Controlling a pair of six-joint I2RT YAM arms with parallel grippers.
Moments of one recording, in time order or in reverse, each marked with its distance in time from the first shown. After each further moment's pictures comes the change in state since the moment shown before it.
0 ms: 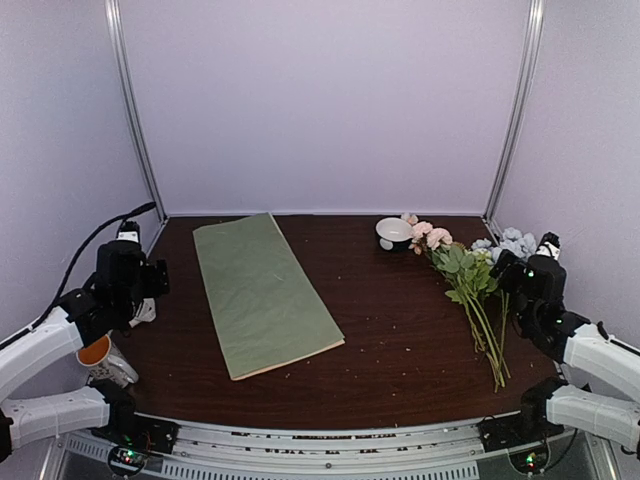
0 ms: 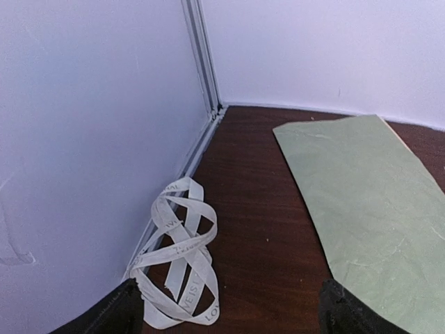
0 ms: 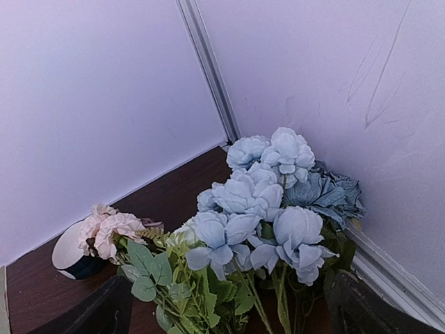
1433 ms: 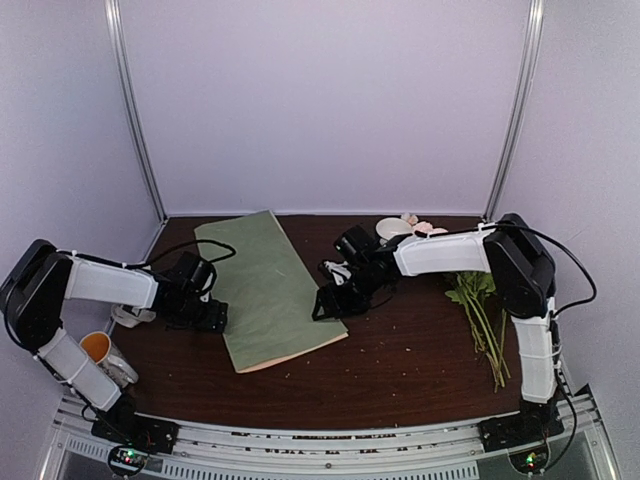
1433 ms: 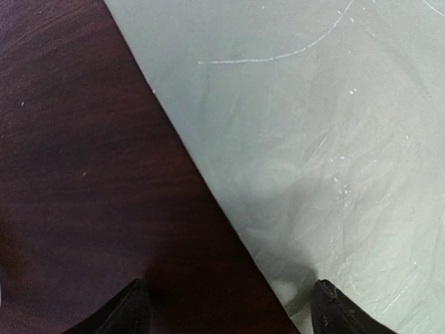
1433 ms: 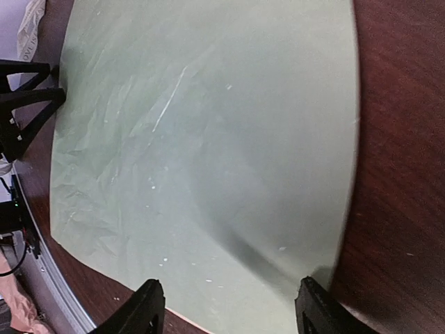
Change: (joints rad) left arm -0.035 0.742 0.134 -0.027 0.530 -0.109; right arm 0.492 1.338 1.193 -0.675 -1.035 -0.046
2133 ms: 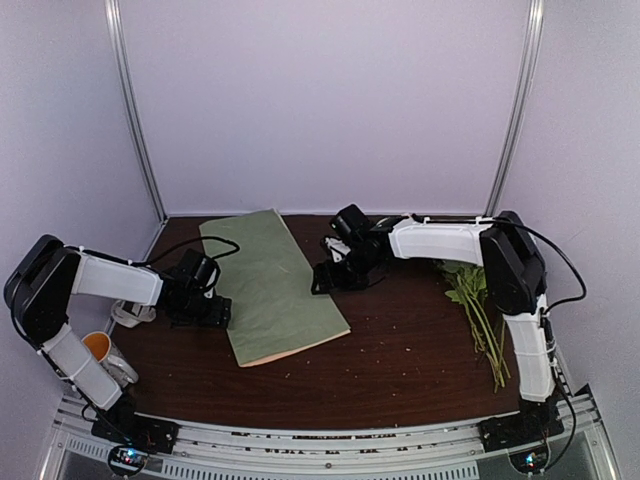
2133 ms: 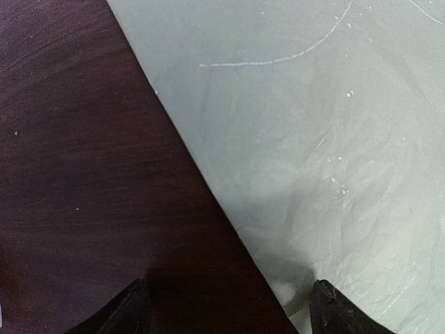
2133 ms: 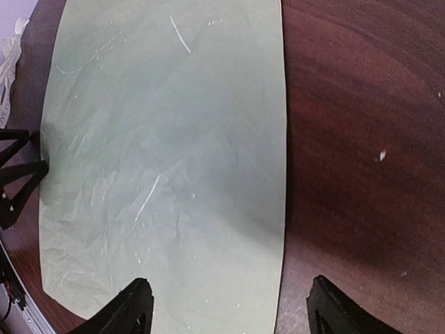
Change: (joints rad) left arm 0.000 0.061 0.035 0.070 -0.005 0.012; right arm -0.029 0.068 0.195 -0.087 0.161 -0.003
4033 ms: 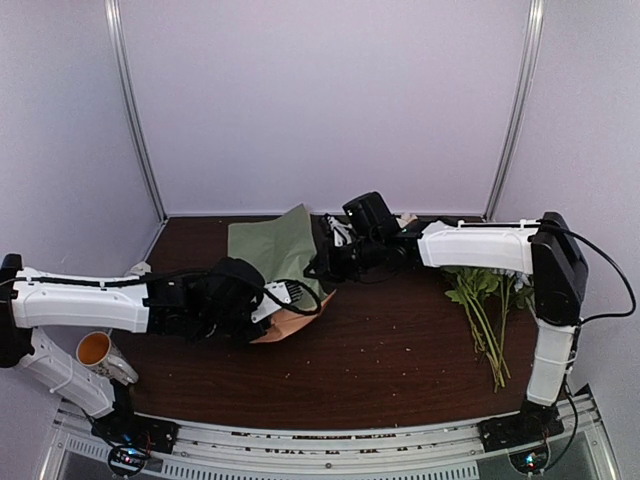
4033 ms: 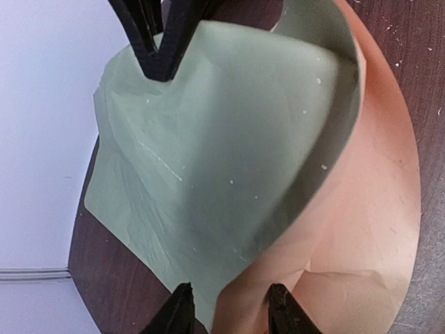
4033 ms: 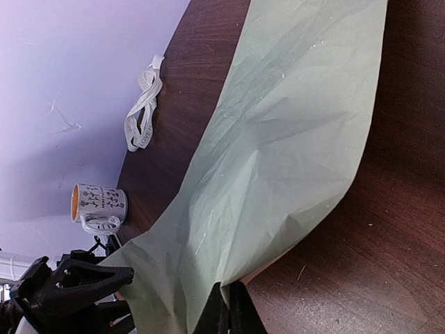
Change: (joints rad) left arm -0.607 -0.253 0.164 -0.193 -0.286 0.649; right arm 0.055 -0.258 -0.241 0.367 -0.176 0.283
